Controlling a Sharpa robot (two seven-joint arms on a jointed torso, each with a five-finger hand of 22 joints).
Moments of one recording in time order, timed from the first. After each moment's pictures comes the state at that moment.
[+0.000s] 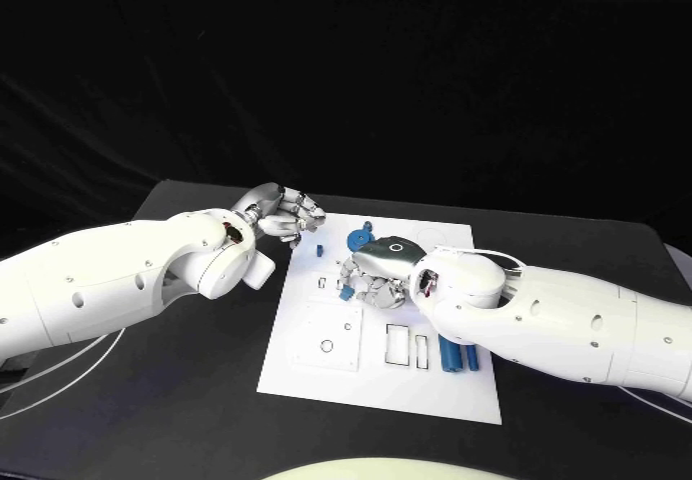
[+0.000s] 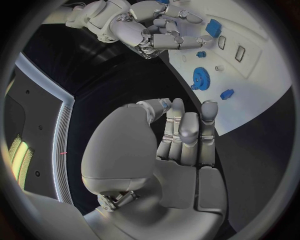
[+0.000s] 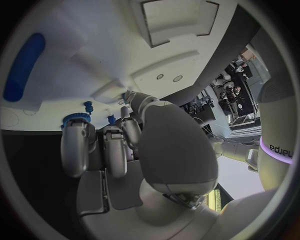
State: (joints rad) left arm 1.25 -0.91 -0.06 1.58 -0.52 -0.40 -0.02; left_hand 1.37 -0.22 0.65 0.15 0.20 0.78 0.15 0.62 0.52 0.97 0.06 0.83 0.57 1.34 0.00 1.24 1.08 0.15 0.98 0.11 1.20 0.81; right arm 1.21 -0.53 -0.15 1.48 -1.70 -0.19 -0.13; right_hand 1.44 -0.21 0.50 0.12 0.15 0.85 0.12 0.22 0.38 1.31 0.03 1.33 1.26 1.47 -0.03 1.55 1.31 0.05 1.43 0.08 1.35 1.31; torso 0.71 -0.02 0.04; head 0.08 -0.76
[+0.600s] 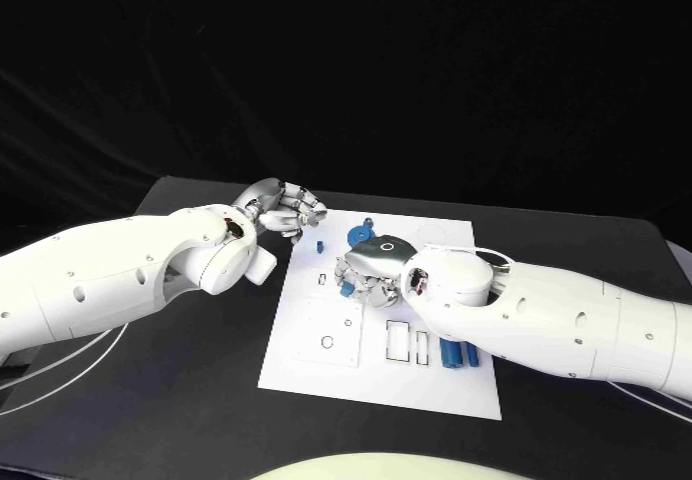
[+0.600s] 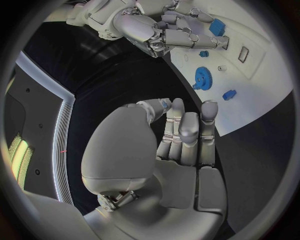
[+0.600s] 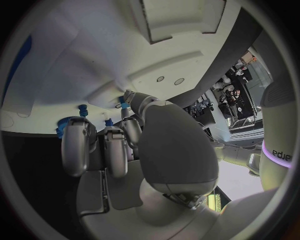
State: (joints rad) left arm 1.25 -0.91 -0.05 1.58 -0.50 -0.41 -0.01; left_hand 1.37 -0.22 0.65 0.15 0.20 0.78 0.15 0.62 0.52 0.96 0.07 0.83 0.57 1.34 0.00 1.24 1.08 0.15 0.98 0.11 1.20 0.81; right arm 1.20 -0.49 -0.15 1.45 -1.72 -0.17 -0.15; right_hand 1.44 -0.21 0.52 0.10 0.14 0.83 0.10 0.19 0.37 1.31 0.02 1.32 1.26 1.47 -0.04 1.55 1.31 0.05 1.43 0.07 1.34 1.31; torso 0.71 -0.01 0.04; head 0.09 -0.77
